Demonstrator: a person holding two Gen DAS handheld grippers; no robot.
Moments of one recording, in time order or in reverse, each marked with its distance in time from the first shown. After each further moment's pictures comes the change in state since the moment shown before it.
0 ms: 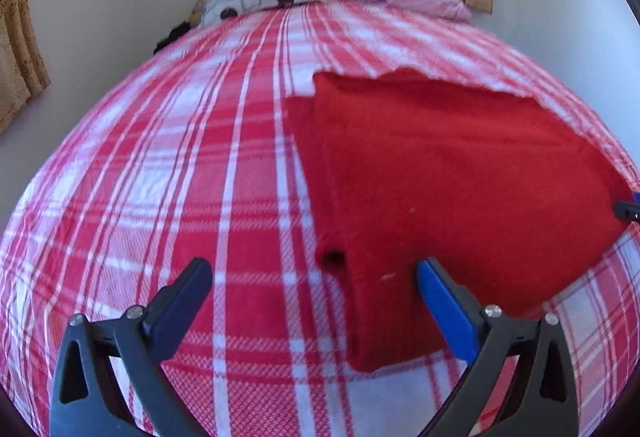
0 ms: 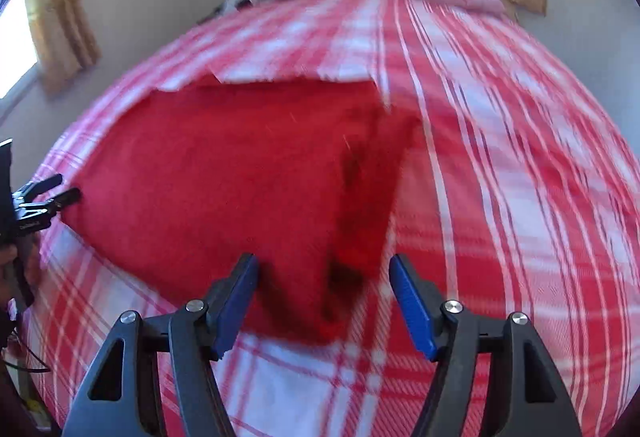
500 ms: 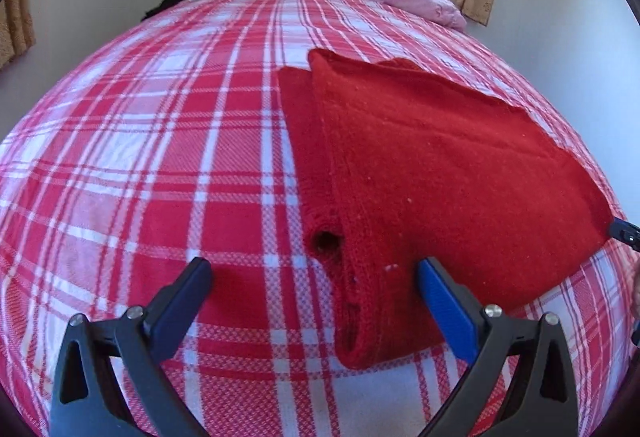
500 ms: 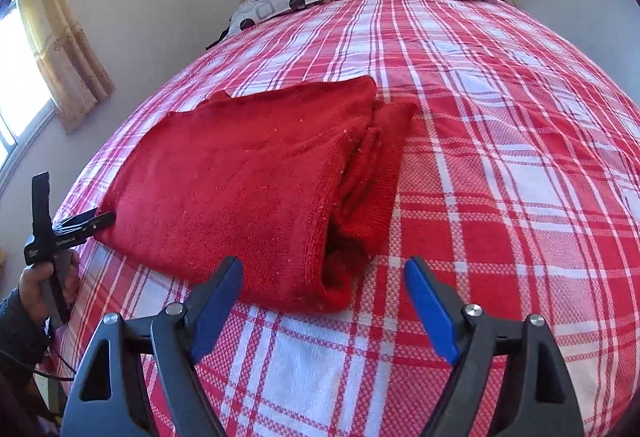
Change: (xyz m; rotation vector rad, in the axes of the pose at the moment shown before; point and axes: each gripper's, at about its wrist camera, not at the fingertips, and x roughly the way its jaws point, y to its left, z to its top) left arm 0.010 0.009 -0.008 -0.078 0.038 -0.134; right arm -0.020 -0.010 -0.013 0.076 -0.082 0.120
